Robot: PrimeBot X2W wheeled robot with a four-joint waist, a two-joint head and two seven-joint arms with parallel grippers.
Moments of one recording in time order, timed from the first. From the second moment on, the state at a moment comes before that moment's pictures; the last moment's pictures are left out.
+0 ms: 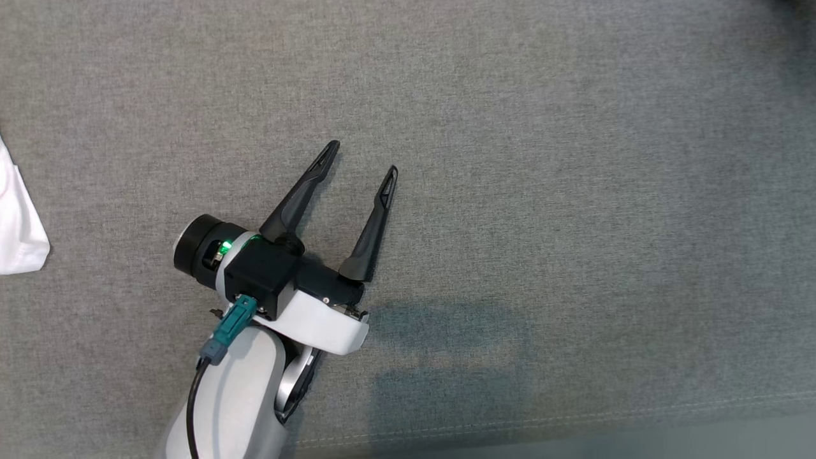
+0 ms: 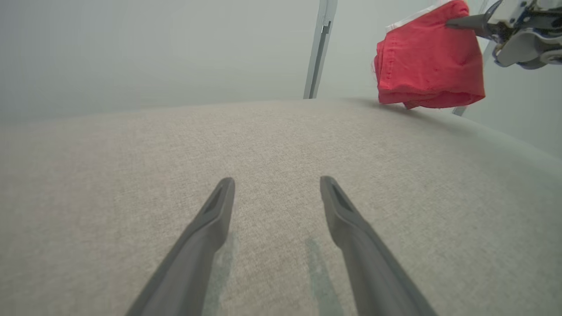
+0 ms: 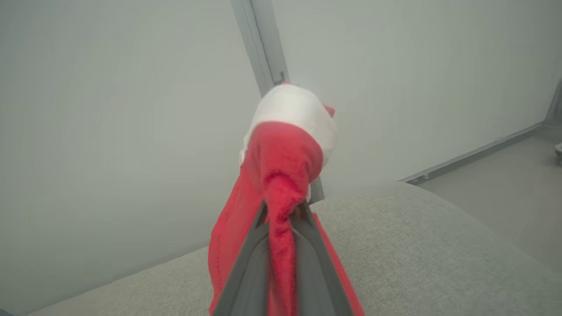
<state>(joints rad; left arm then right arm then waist) -0.39 0.06 -0.34 0.11 -0.12 -0.07 -0.25 -1.29 -0.45 0.32 1.04 0.88 0.13 -0.25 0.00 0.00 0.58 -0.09</state>
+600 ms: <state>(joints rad) -0.42 0.09 -0.36 0.08 -0.12 -0.08 -0.26 -1.19 -0.44 -0.25 1.15 0.49 0.13 -0.25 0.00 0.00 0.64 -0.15</state>
